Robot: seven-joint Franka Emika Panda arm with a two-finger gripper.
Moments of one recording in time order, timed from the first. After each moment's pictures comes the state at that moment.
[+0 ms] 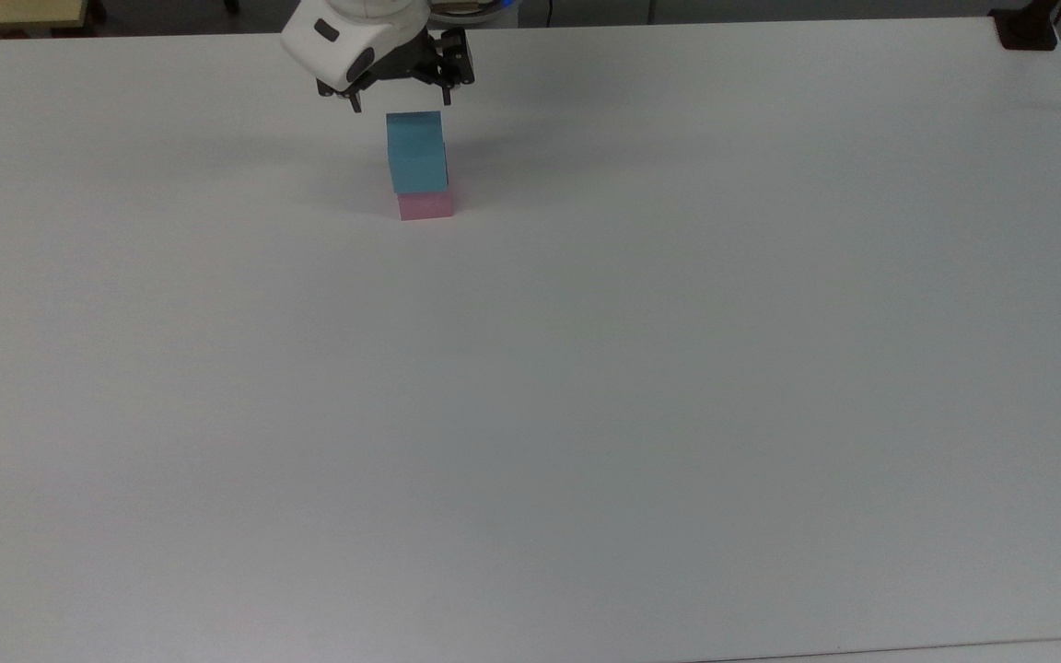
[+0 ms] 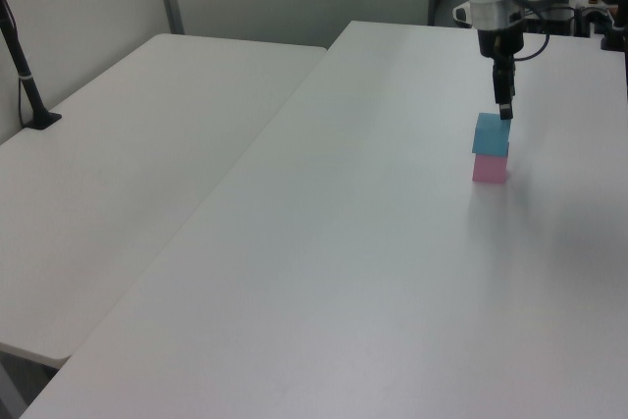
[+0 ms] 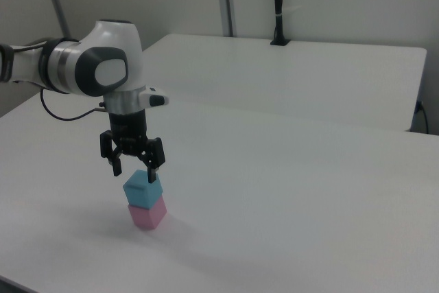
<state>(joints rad) -0.04 -0.05 0.01 -2.08 -0.04 1.82 -0.15</state>
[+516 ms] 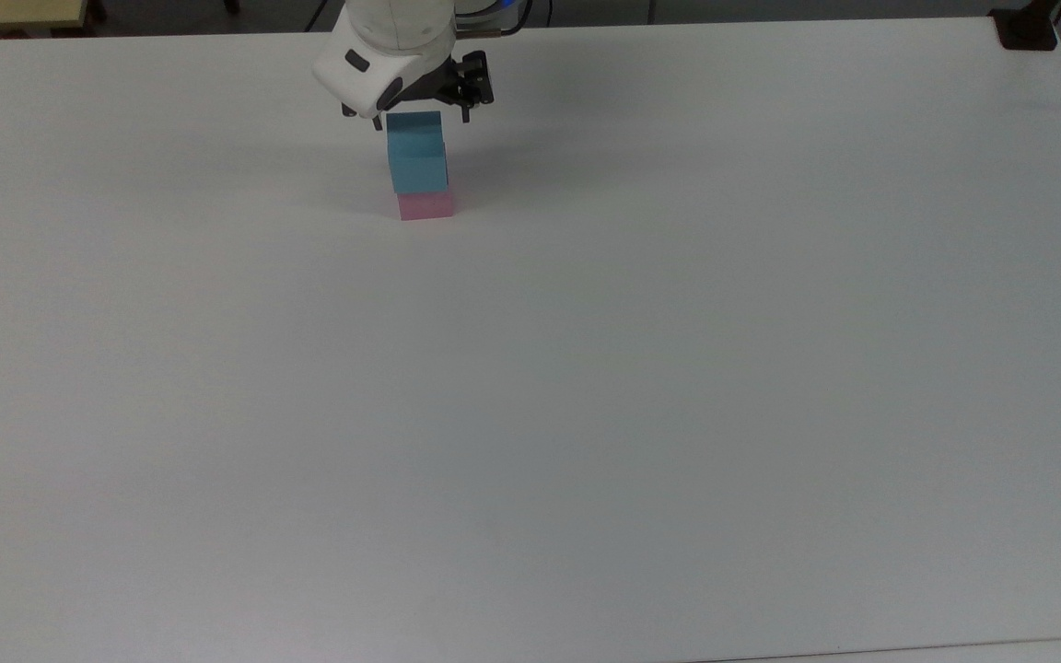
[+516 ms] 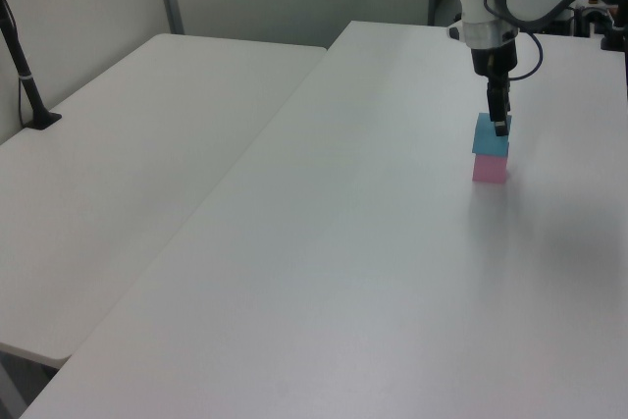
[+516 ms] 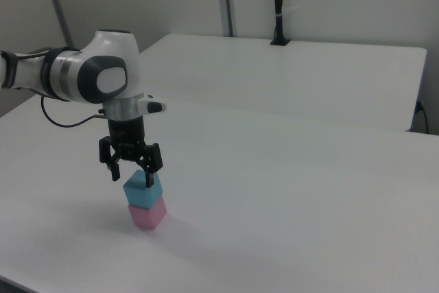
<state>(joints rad) -0.04 -0.01 0.05 -2.09 -0.05 1.86 -0.12</state>
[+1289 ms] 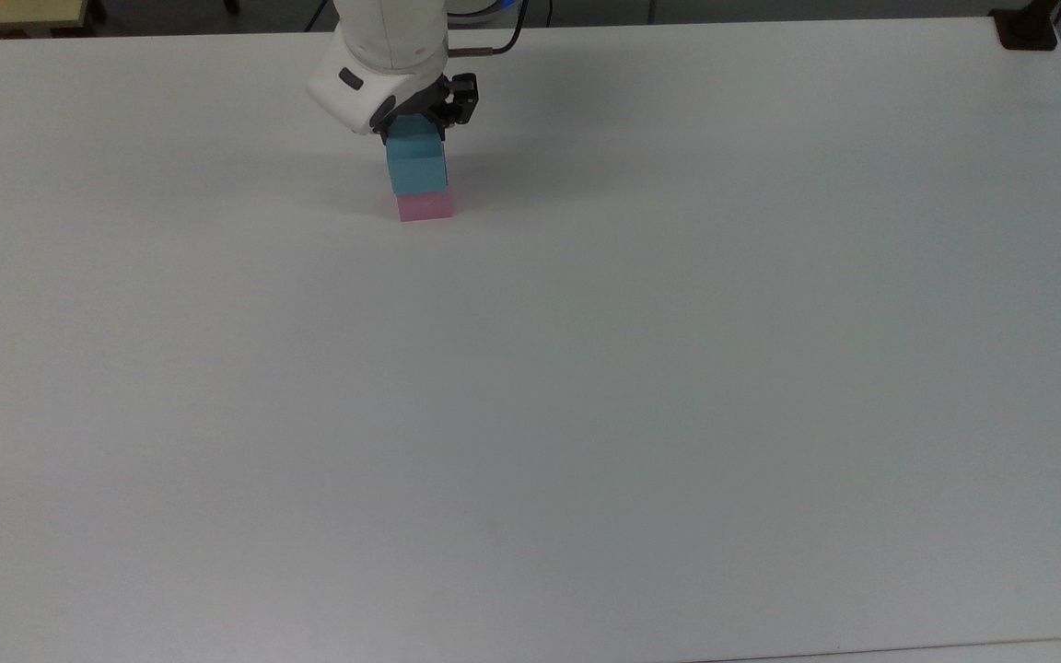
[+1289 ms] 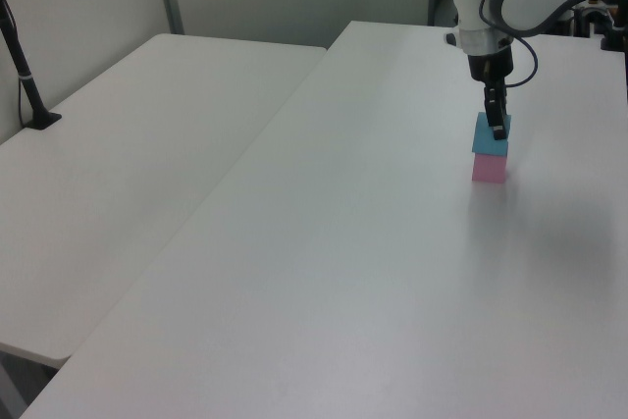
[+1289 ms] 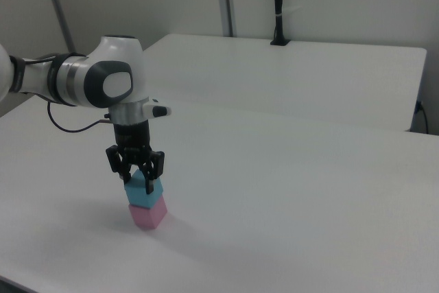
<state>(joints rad) -0.05 0.02 0.05 -2.09 -0.07 1.88 -0.12</state>
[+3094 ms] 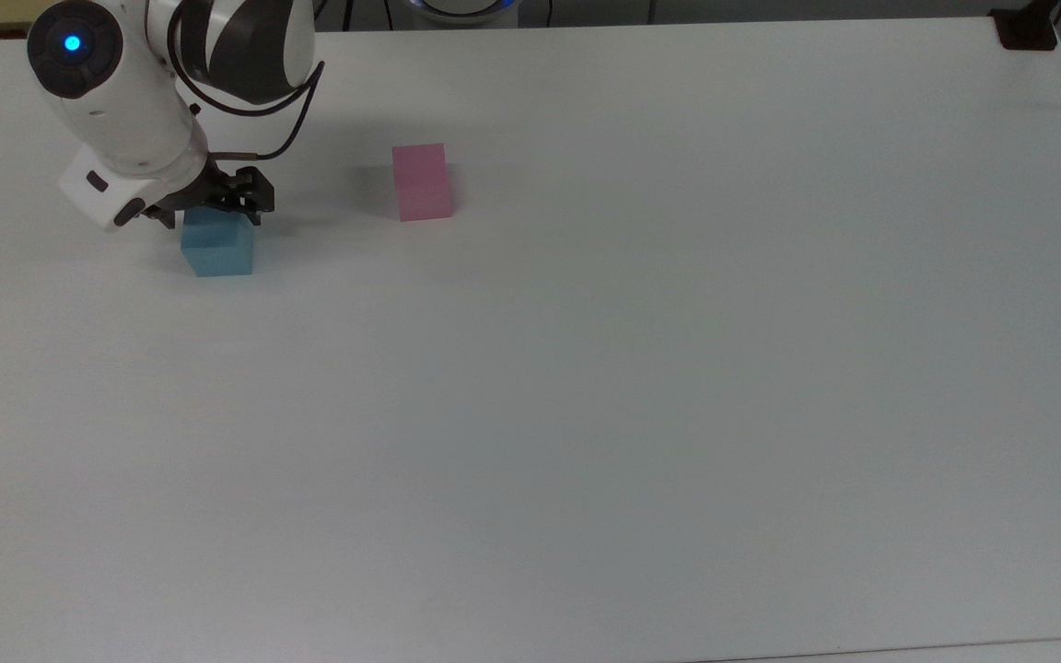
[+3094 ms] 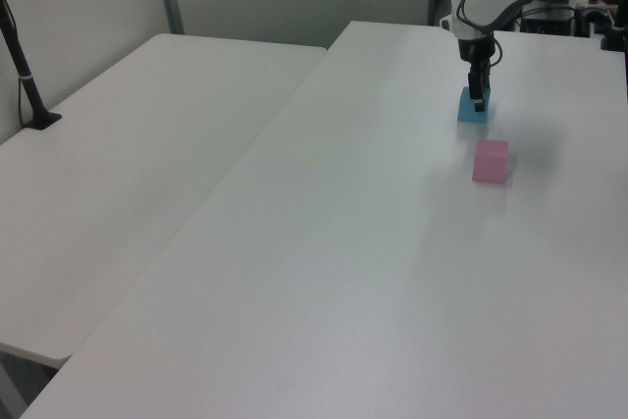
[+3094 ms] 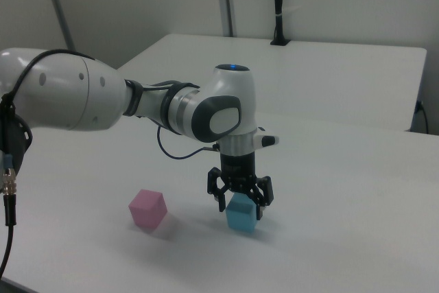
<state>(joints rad) -0.39 0.39 0.04 -1.77 -0.16 2.00 -0.38</state>
